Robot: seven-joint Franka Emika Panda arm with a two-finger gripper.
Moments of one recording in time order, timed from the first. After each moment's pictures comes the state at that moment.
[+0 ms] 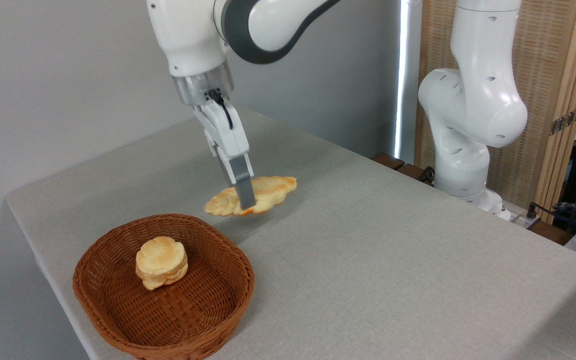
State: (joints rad) arm -0.29 -0.09 0.00 -1.99 0.03 1.83 0.74
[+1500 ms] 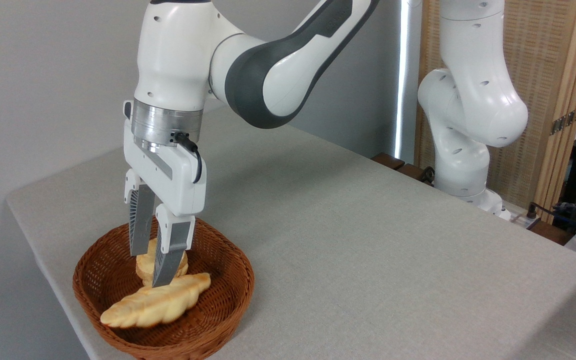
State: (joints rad) arm -0.27 0.10 0.17 -1.90 -0.03 2.40 0.75
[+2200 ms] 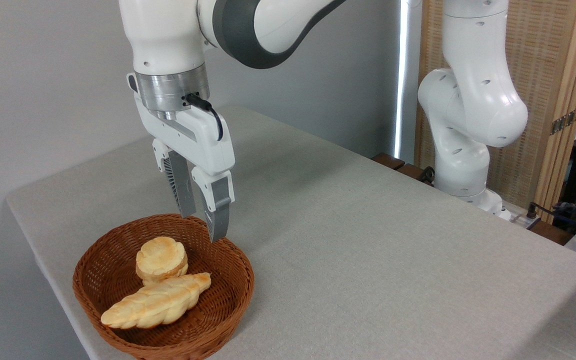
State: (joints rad) arm -0.28 0.06 0.17 -1.76 -0.03 1.88 0.66
